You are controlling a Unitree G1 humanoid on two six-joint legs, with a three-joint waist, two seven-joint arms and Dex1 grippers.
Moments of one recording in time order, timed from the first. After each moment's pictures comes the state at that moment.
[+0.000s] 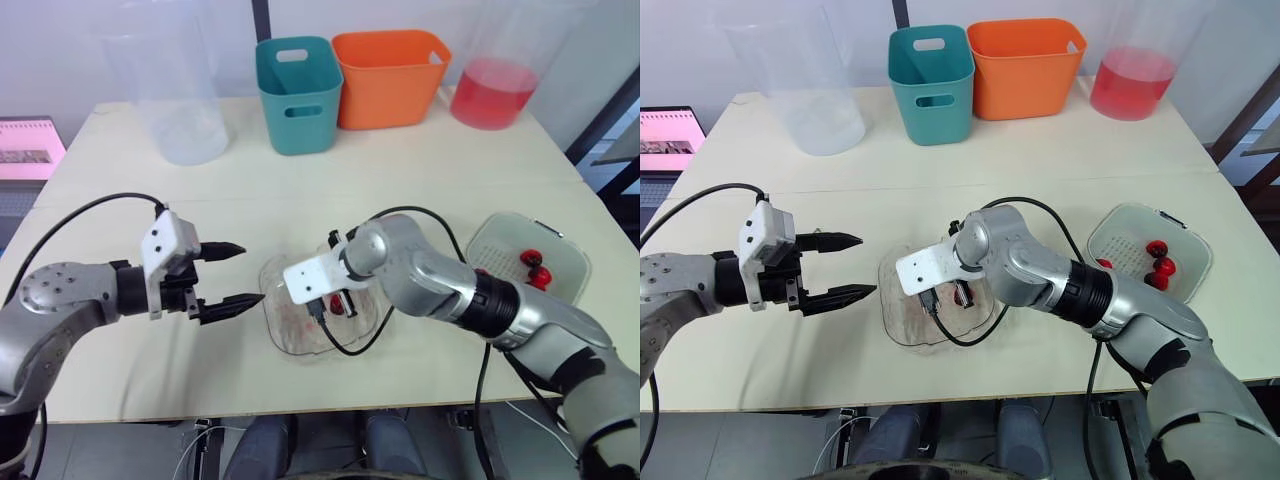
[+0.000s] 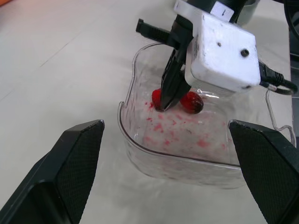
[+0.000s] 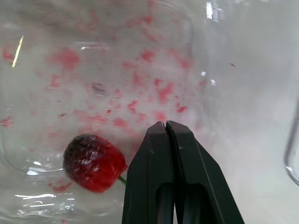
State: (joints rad) left arm -0.12 0.93 0.21 -0.54 -0.73 0.69 -0.92; right arm -1.02 -0.55 0.91 -0.23 -0.35 0.76 1.23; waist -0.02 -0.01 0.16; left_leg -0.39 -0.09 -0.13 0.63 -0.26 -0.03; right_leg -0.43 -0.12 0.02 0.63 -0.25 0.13
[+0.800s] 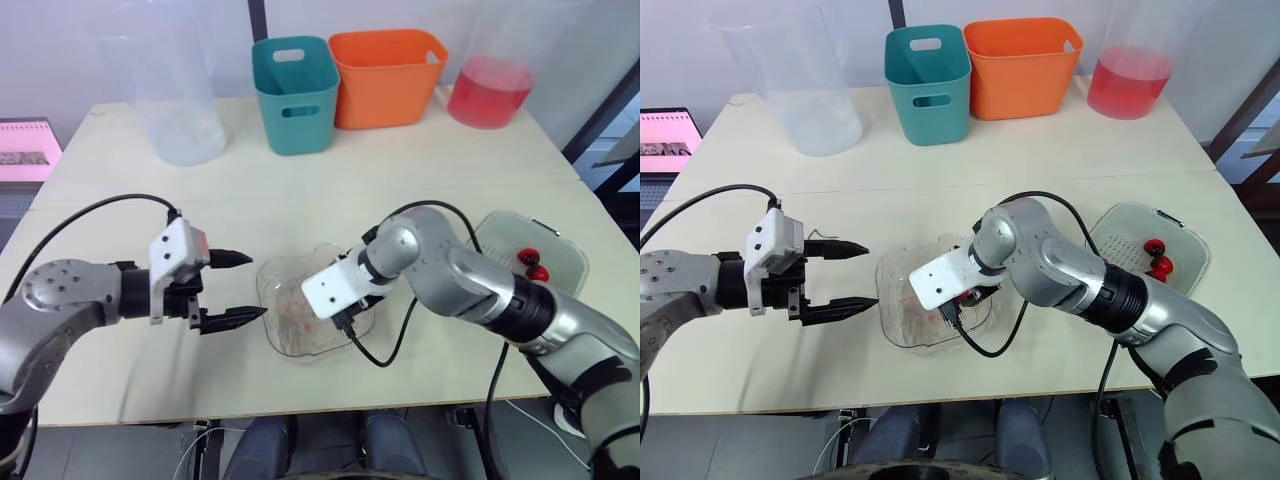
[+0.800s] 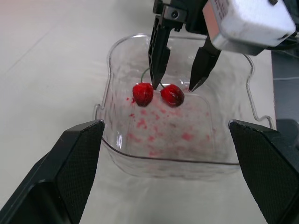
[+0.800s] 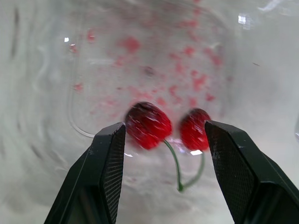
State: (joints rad) left arm -0.13 0.99 0.17 -0.57 -0.72 0.69 -0.98; right arm -0.97 -0.64 0.86 -0.31 -0.34 0.58 1.40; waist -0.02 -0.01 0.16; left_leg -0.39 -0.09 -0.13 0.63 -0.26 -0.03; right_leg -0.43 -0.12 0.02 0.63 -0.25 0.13
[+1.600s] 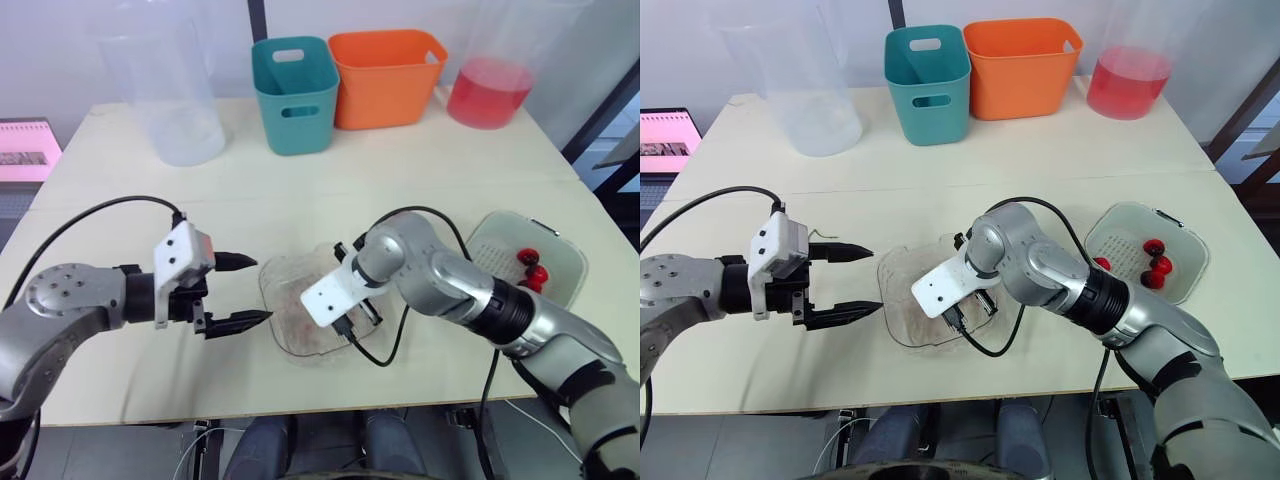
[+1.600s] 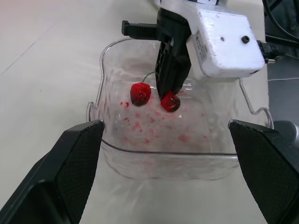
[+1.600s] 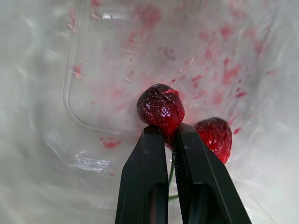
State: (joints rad) left arm -0.12 0.98 0.17 -0.61 -0.75 0.71 -0.94; right arm -0.94 -0.58 0.85 -0.24 -0.47 0.47 1.47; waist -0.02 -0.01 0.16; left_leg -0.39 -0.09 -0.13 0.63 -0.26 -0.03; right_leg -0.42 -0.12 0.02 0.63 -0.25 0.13
